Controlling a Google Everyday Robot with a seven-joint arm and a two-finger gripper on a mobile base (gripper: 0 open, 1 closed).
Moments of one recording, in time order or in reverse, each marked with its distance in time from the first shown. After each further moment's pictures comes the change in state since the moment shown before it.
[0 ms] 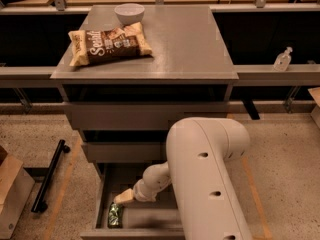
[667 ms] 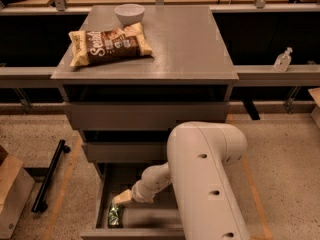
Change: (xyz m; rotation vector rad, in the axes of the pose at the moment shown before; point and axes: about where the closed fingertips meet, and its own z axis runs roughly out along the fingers) arm -0.001 0.005 0.020 -0.026 0.015 0.011
